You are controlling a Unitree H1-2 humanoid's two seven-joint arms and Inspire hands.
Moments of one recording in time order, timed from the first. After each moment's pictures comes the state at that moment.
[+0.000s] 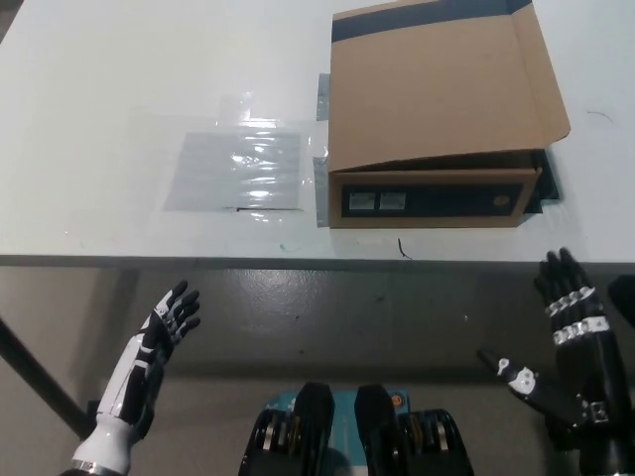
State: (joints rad) left_arm -0.05 0.17 0.01 0.11 -0.10 -0.27 -0.17; right_arm 0.02 -0.04 -0.03 -0.10 0.18 -0.35 0.11
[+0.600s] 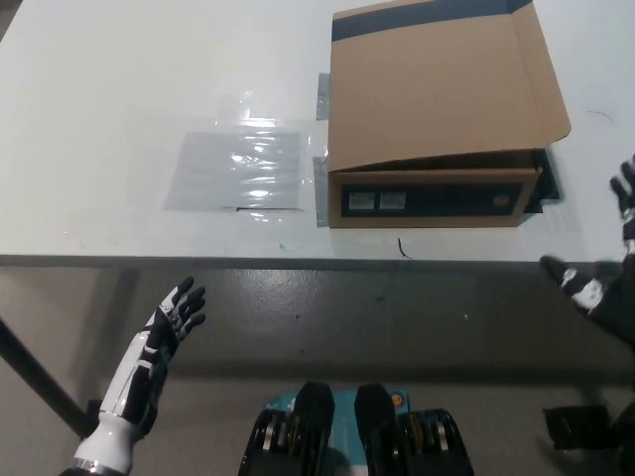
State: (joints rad) left_arm -0.05 0.17 0.01 0.09 -0.09 -0.28 -0.18; right_arm -0.18 -0.08 -0.16 -0.13 0.26 -0.32 0.09
